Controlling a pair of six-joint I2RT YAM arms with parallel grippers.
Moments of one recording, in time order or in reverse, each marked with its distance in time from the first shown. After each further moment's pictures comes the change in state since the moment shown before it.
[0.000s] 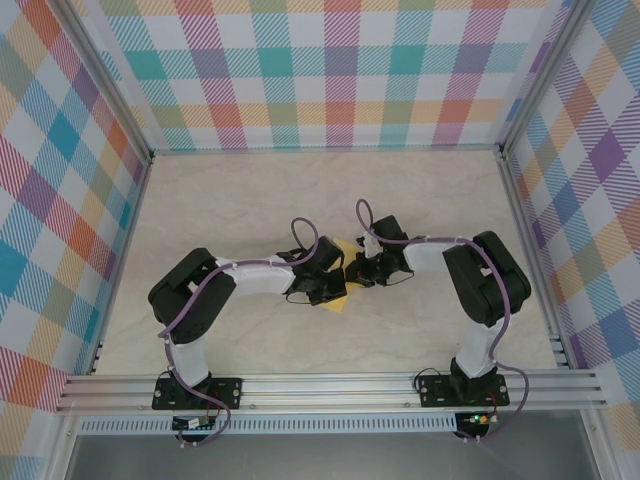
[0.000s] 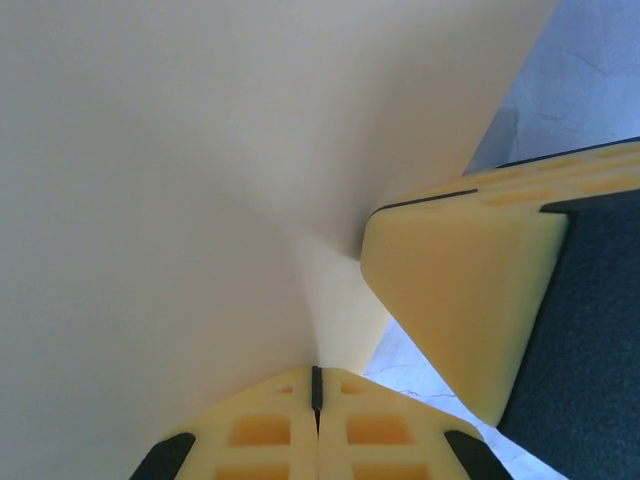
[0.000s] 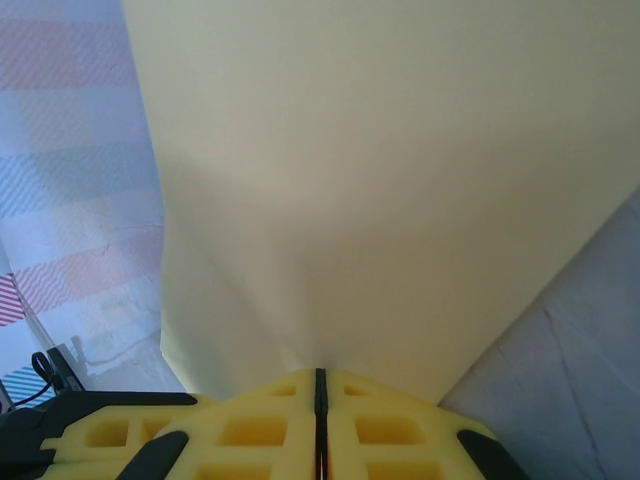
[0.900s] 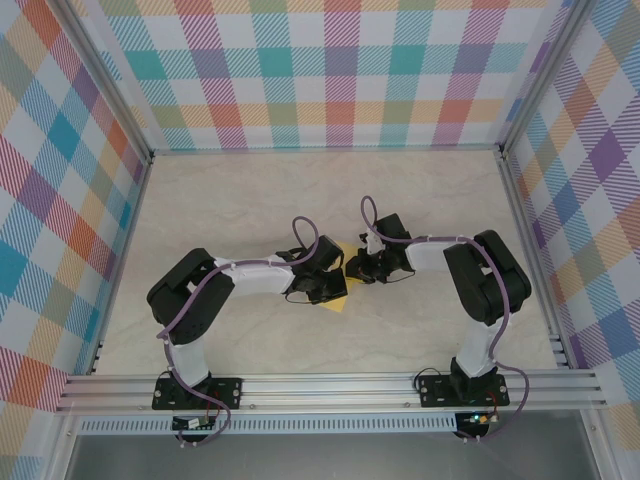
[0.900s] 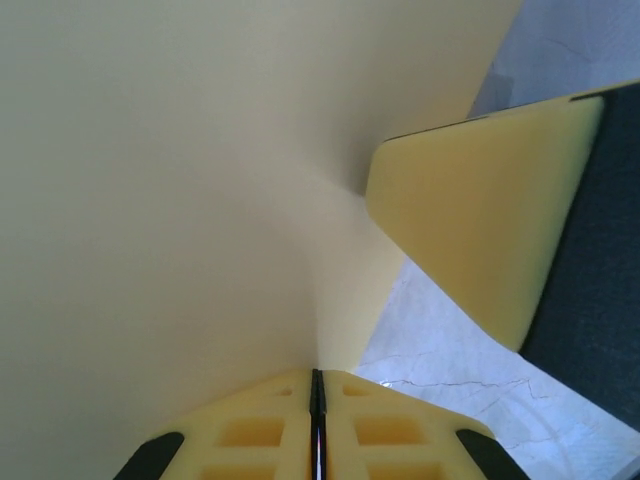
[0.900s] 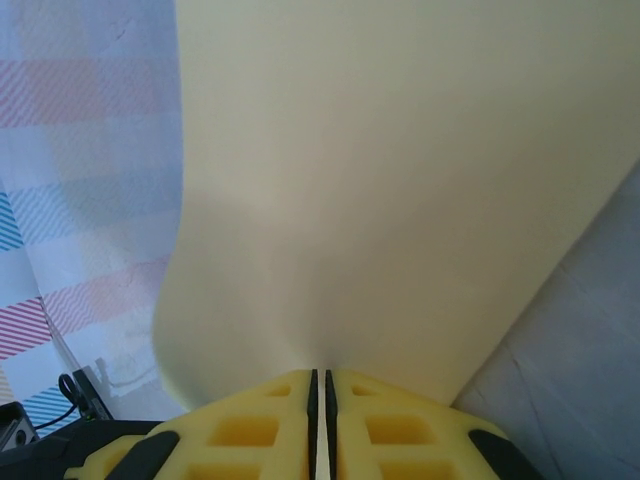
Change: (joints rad) left arm 0.002 -0.009 0.003 -0.003 0.008 0.034; right arm -0.014 0.004 -0.009 0.068 -0.016 0.051
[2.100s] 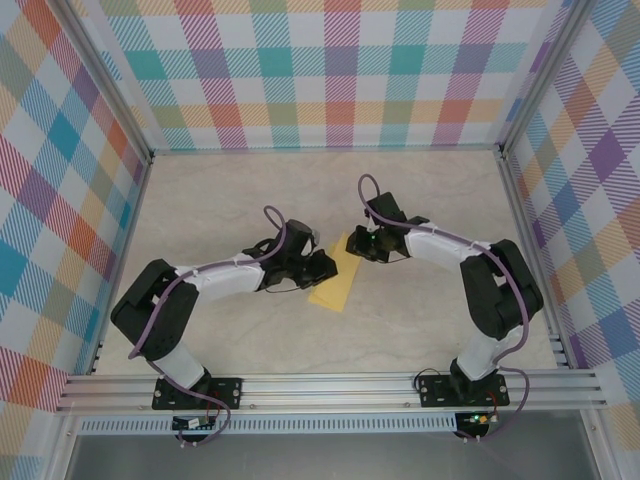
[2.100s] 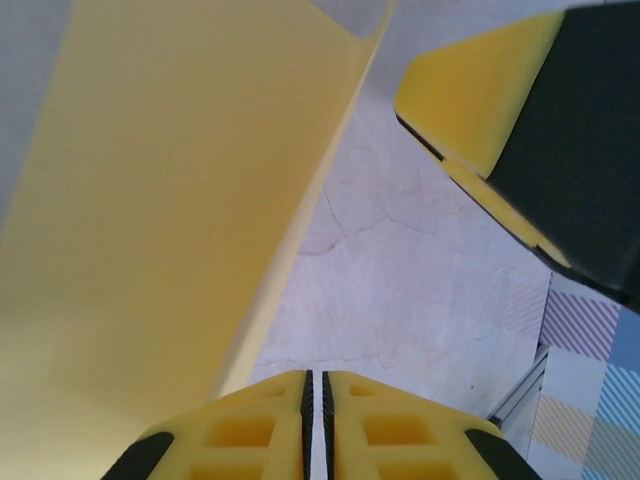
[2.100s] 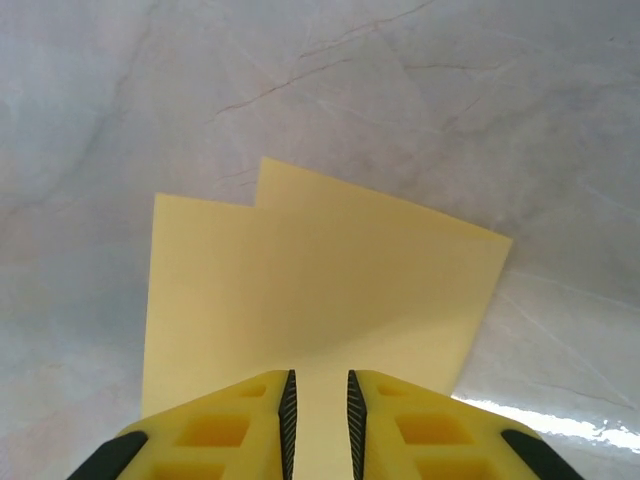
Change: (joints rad) left arm 0.130 -0.187 -0.129 0.174 0.158 0.017; right arm 0.037 -0.116 0.166 -0.206 0.360 0.084
